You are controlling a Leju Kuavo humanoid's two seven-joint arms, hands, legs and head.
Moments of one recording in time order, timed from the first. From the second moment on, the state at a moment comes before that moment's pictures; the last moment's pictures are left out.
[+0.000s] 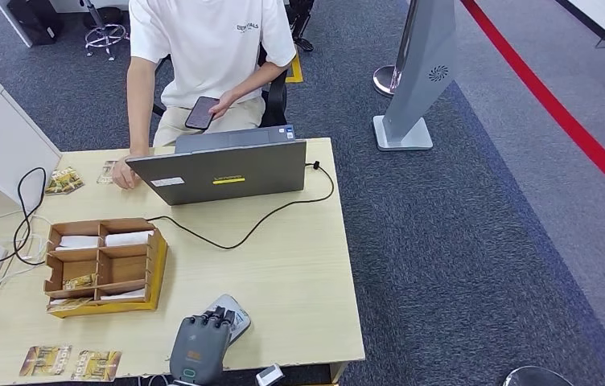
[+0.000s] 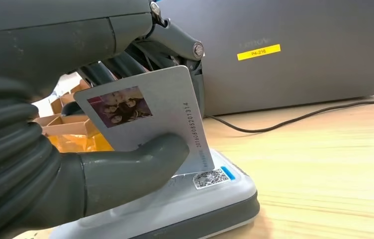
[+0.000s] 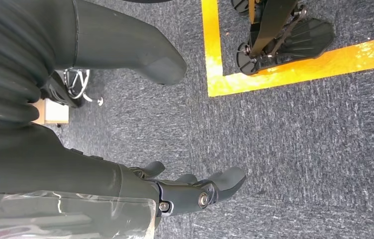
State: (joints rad) left arm 0.08 -0.05 -0.51 -1.31 -1.49 0.57 0.15; right arm -0.06 0.17 -1.12 -0.21 1.23 -0.11 -0.12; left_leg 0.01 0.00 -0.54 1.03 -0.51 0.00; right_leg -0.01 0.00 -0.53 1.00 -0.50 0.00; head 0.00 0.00
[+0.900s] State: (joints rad) left arm -0.50 0.19 -0.33 -1.53 -1.53 0.36 0.22; right arm -0.07 0.17 -1.10 -0.21 1.33 -0.07 -0.09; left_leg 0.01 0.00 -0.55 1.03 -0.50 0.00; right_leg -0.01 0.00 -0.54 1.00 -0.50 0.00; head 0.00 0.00
